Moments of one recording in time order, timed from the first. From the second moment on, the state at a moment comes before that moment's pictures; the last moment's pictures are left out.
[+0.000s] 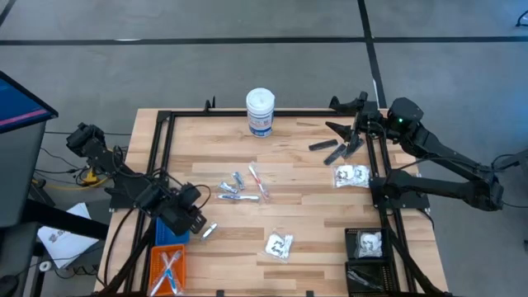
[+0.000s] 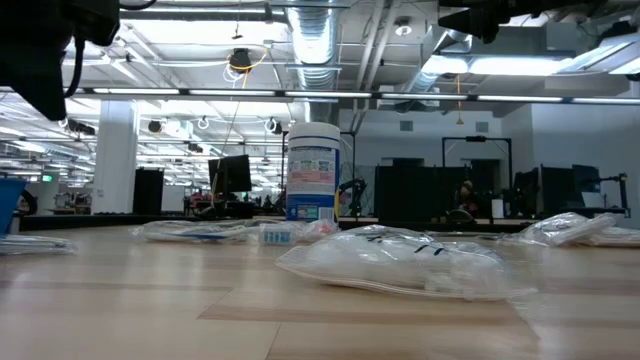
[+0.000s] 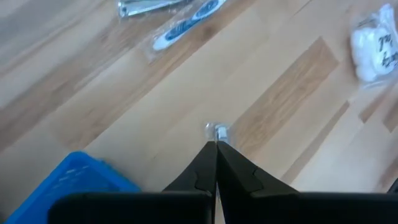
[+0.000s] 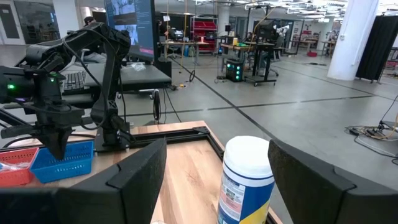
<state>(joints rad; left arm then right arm) -0.66 1.15 0.81 -0.90 -0.38 -1.46 -0.56 0.73 0.79 -0.07 -0.26 -0.05</state>
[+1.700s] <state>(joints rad) -0.22 1.15 0.60 -0.11 -0.34 -0.34 -0.56 0.73 0.79 -0.07 -0.26 -0.06</state>
